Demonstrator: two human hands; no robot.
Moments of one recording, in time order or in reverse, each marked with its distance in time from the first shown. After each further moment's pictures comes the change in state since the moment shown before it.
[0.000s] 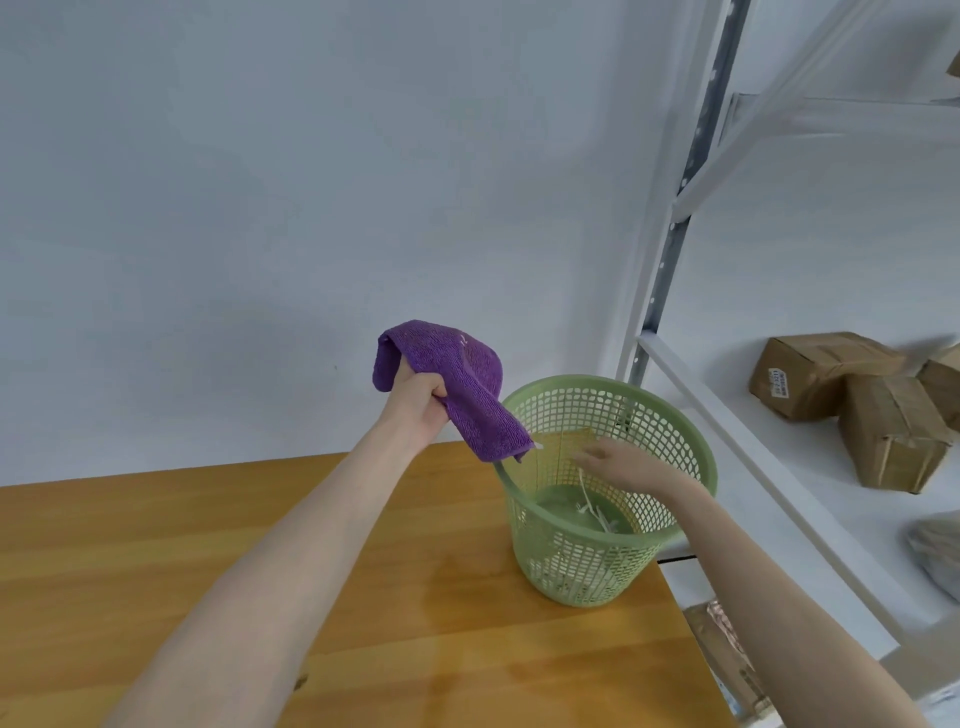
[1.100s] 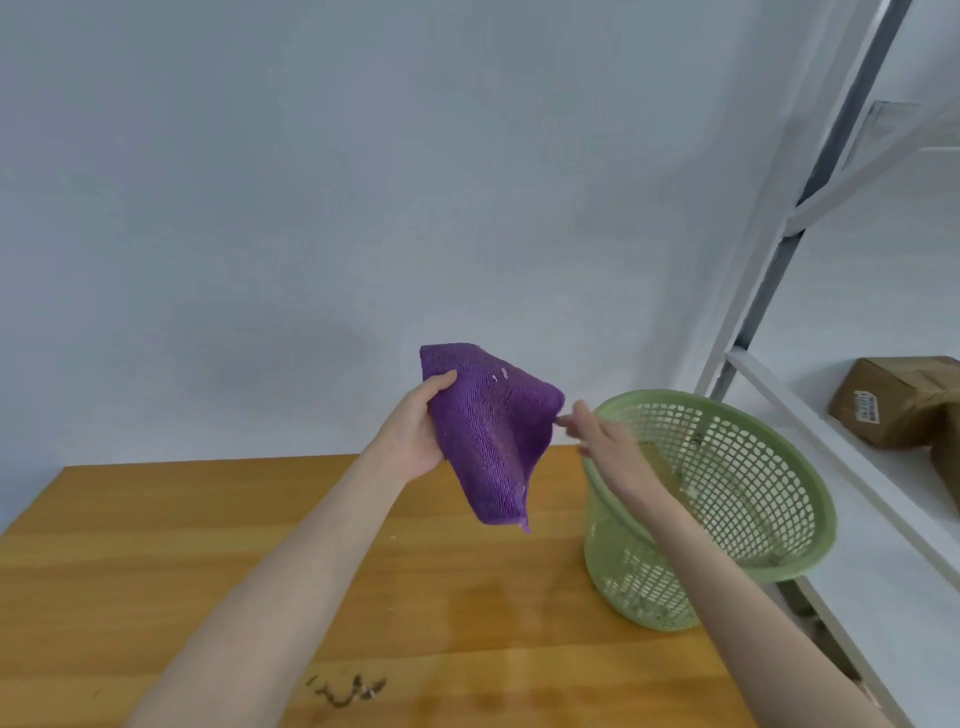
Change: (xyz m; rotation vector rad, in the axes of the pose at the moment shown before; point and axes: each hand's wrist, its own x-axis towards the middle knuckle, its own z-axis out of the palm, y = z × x) left_hand -0.022 0.063 -0.094 -0.036 -0.104 -0.259; right_hand 0.025 -0.127 0.063 0.619 0.319 -0.166
